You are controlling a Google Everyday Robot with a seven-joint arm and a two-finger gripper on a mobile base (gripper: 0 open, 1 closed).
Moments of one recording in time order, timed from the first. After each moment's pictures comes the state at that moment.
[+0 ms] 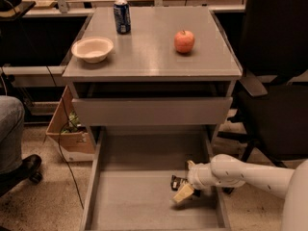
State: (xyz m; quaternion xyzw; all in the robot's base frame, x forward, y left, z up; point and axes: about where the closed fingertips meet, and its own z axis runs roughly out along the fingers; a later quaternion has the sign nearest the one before) arm 0.552 -0.125 0.368 -0.48 0.81 0.19 0.27
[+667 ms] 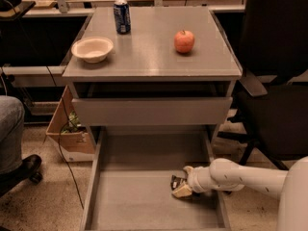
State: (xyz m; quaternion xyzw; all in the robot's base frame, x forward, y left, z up) arm 0.546 -0.128 0.346 -0.48 0.82 0.18 0.26
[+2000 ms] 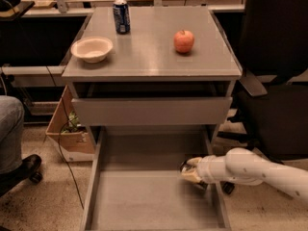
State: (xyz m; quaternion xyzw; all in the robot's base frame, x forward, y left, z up) arm 0.547 -0.146 0.447 -0.45 0.82 0.17 0.31
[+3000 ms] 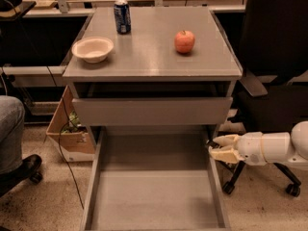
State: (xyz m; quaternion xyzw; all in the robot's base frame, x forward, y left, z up) arm 0.521 -0.214 0.649 -0.43 0.78 0.27 0.38
